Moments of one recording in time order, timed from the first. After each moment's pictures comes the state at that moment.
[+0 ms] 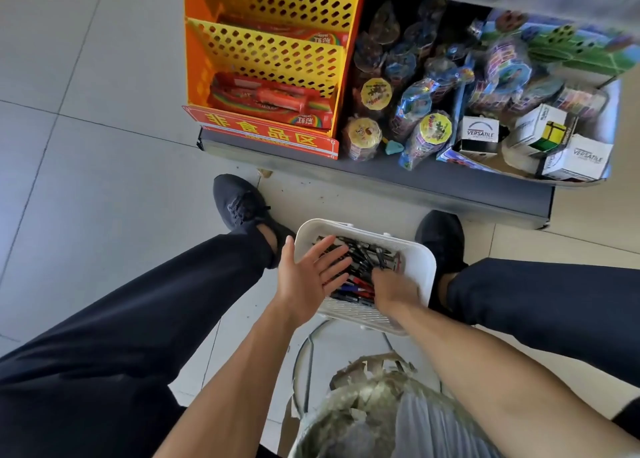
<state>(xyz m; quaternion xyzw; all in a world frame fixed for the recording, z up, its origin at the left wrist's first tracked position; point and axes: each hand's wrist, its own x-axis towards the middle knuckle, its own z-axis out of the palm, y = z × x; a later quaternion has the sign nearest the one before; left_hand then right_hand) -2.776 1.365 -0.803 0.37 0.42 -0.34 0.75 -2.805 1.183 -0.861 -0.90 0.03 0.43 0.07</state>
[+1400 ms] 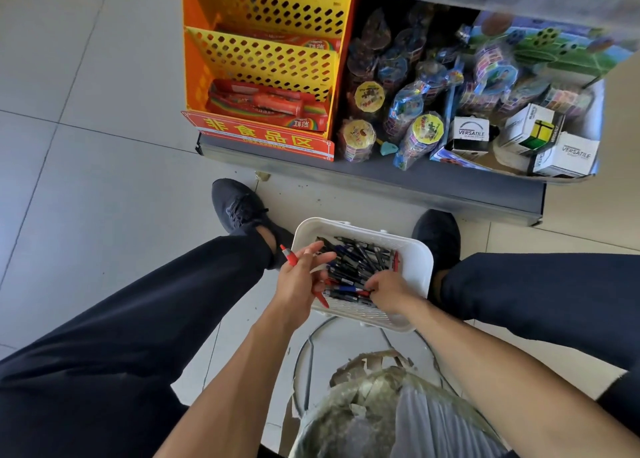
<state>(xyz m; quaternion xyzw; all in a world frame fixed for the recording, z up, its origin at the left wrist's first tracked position) -2.779 1.361 -0.791 0.50 0.42 -0.28 0.70 -2.807 1.173 -0.863 -0.82 0.12 0.49 0.28</state>
